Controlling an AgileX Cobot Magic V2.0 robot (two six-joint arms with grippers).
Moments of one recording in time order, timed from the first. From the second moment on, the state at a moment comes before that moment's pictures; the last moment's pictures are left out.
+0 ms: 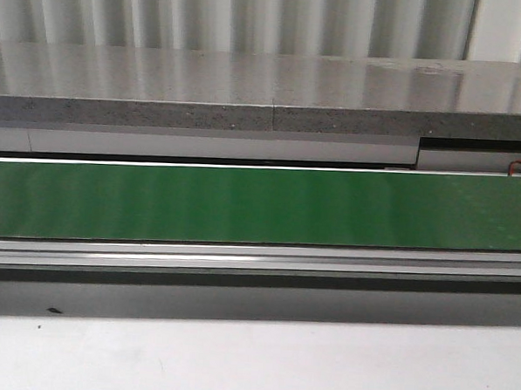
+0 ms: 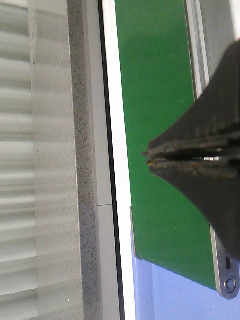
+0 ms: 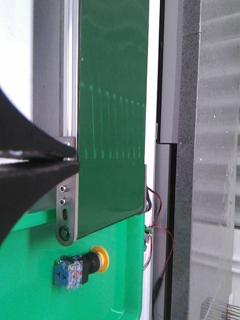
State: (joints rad) left arm -0.14 0.00 0.00 0.00 0.16 0.01; right arm 0.01 -0.01 0.03 -0.10 0.18 0.14
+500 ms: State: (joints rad) left arm -0.14 0.00 0.00 0.00 0.16 0.01; right arm 0.01 0.14 -0.30 -0.12 0.39 0.14
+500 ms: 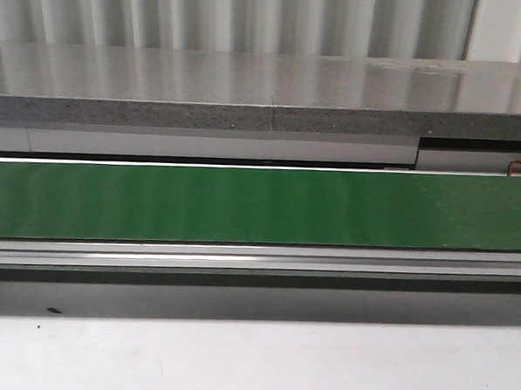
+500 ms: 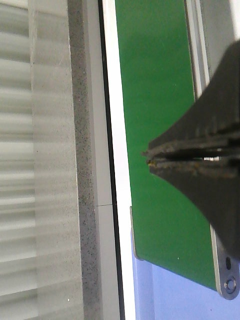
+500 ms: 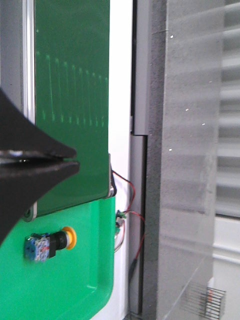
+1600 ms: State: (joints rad) left arm -0.14 0.00 0.00 0.00 0.16 0.01; right arm 0.01 1.04 -0.84 -0.04 0.97 0.08
